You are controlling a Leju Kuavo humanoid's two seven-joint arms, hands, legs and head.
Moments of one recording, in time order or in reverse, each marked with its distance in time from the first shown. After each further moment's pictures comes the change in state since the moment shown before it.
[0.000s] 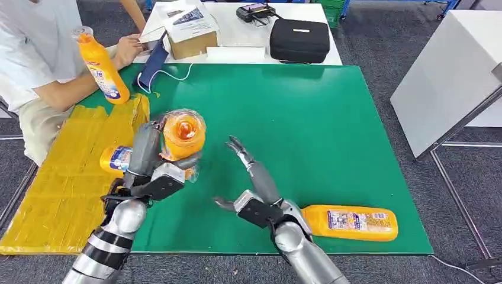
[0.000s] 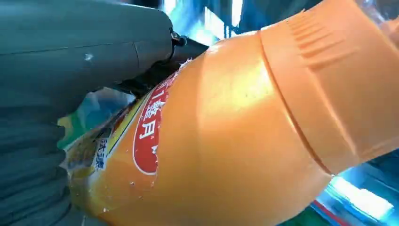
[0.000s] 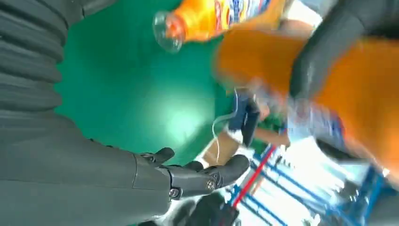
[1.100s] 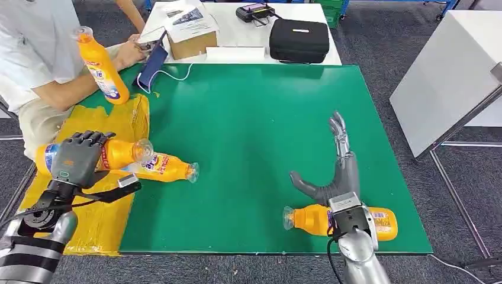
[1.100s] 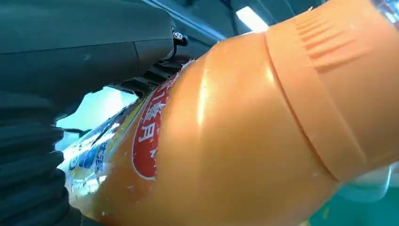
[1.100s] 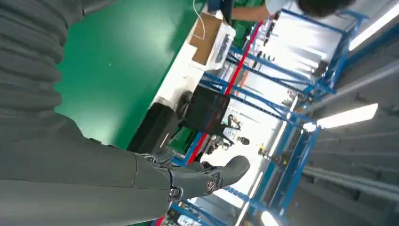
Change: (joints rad) left arm 0.040 0.349 0.198 0.164 -0.549 -0.018 0.183; right arm 0.168 -0.114 -0.281 -0.405 -0.124 -0.058 -0.035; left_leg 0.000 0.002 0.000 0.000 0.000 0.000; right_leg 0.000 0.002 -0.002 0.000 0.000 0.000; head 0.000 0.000
